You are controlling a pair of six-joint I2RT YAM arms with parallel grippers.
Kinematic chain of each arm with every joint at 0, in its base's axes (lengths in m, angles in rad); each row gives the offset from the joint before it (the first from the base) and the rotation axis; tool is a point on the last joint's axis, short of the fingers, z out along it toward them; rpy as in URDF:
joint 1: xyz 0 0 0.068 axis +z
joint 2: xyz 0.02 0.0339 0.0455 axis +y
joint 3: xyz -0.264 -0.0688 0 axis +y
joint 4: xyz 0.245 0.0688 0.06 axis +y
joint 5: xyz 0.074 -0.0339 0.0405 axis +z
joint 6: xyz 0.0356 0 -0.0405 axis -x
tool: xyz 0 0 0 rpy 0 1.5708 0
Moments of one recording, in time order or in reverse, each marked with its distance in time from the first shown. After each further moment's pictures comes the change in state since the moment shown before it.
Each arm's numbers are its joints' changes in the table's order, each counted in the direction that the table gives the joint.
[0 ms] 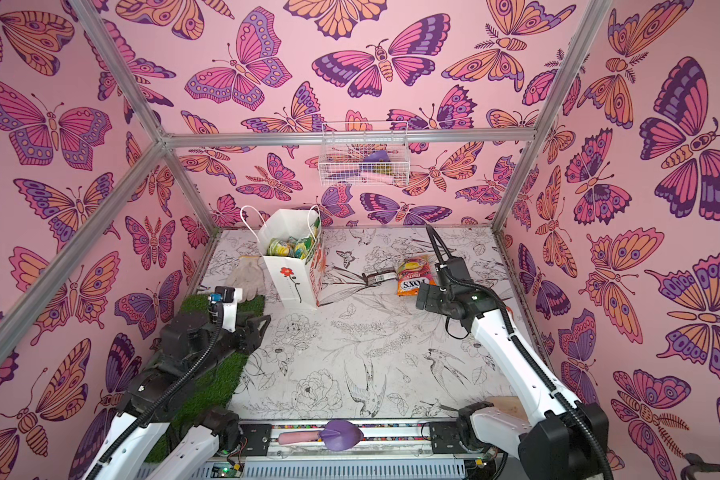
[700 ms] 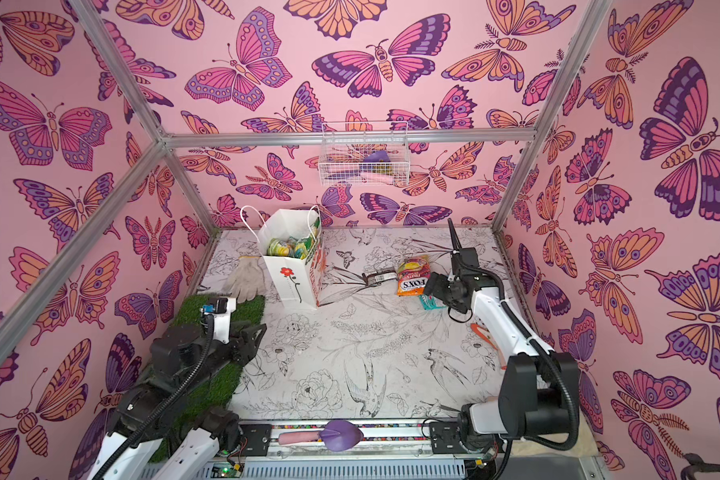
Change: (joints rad) left arm -0.012 -0.110 0.019 0.059 0.000 0.031; right arm -0.203 0.257 -0.031 -0.157 0.252 -0.050
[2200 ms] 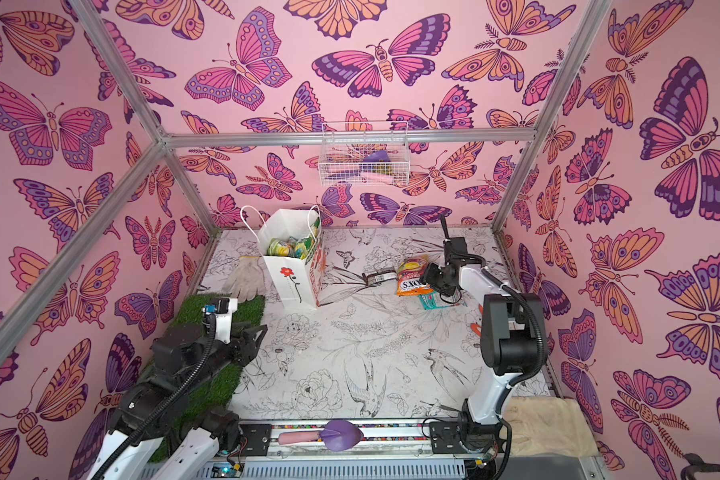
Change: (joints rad) left arm -0.002 0.010 0.001 0.006 0.005 0.002; right arm -0.023 0.361 -0.167 -0.167 0.108 0.042
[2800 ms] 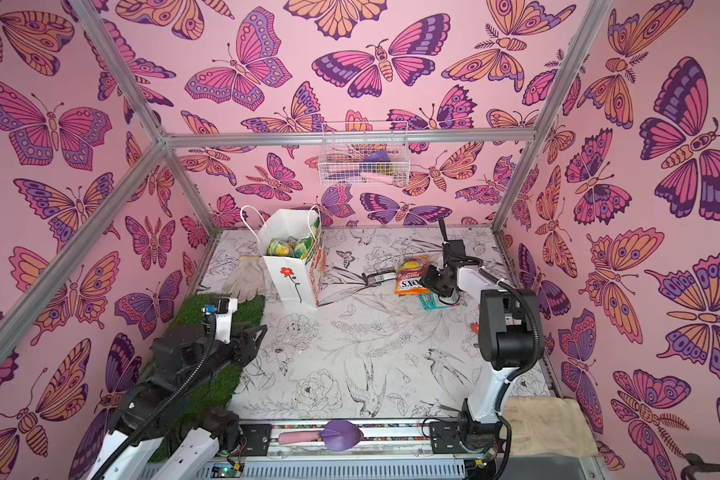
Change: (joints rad) left arm 0.000 0.000 0.000 0.002 0.002 0.000; right arm 0.000 0.042 0.011 -0.048 0.024 -0.005
